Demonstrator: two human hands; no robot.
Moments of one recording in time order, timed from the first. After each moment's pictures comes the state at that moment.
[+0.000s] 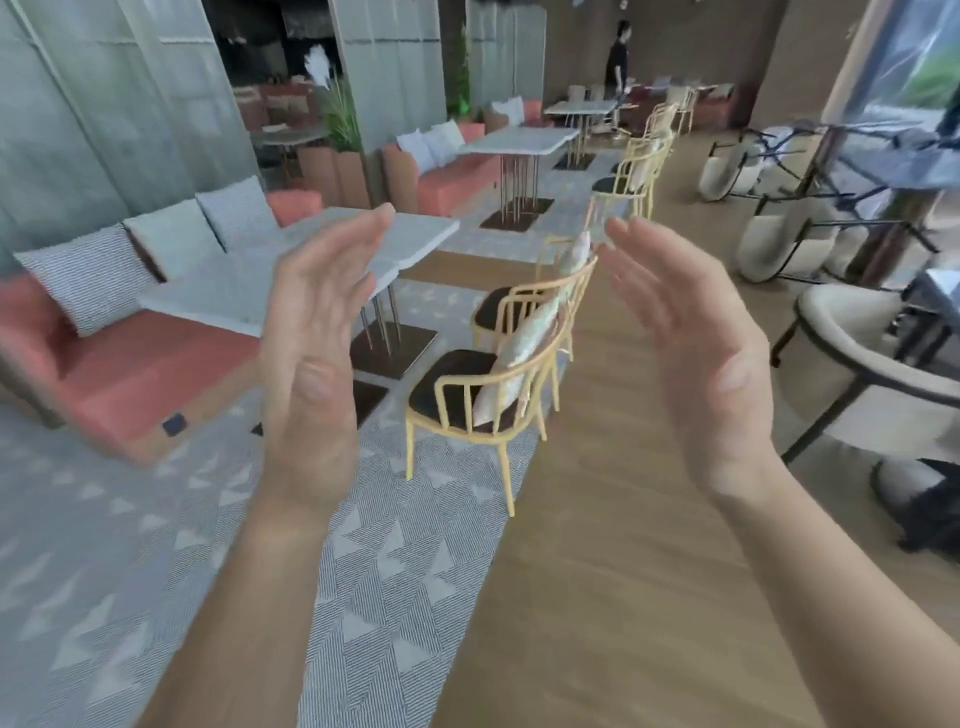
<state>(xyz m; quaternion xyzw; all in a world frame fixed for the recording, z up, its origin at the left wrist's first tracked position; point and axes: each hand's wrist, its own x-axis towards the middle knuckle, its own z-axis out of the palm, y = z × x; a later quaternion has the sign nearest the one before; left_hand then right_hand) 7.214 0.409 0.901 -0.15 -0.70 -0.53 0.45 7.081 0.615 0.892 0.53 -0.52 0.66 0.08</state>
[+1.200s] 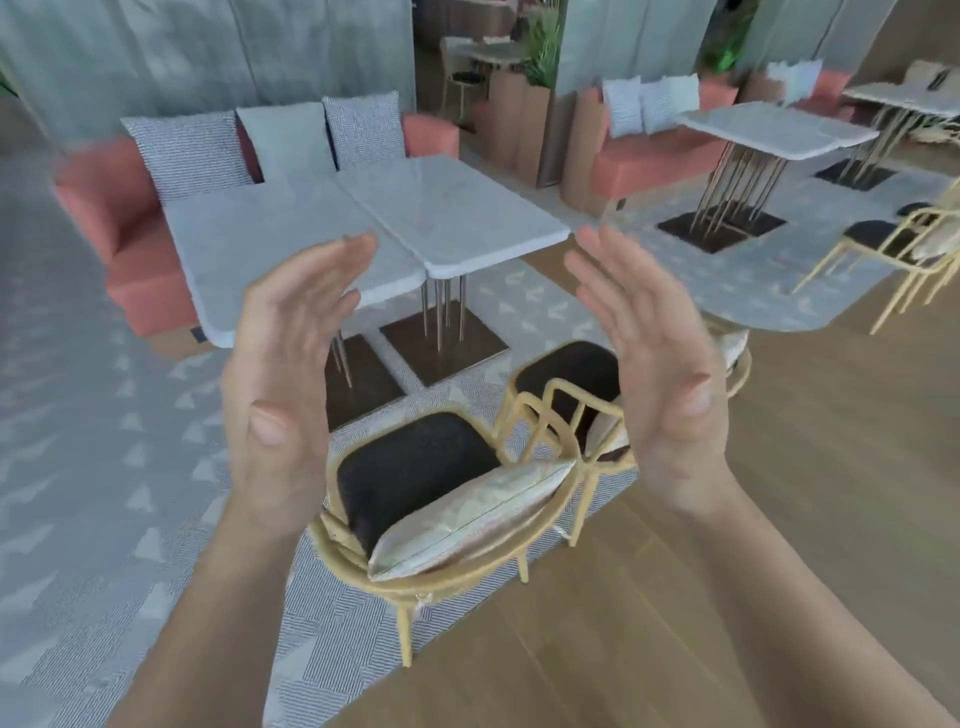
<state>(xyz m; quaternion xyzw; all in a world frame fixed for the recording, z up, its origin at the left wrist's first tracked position) 6.514 0.269 0.826 0.09 -0.69 -0.42 0.58 6.293 0.365 0.839 0.65 -0.38 0.64 -0.17</state>
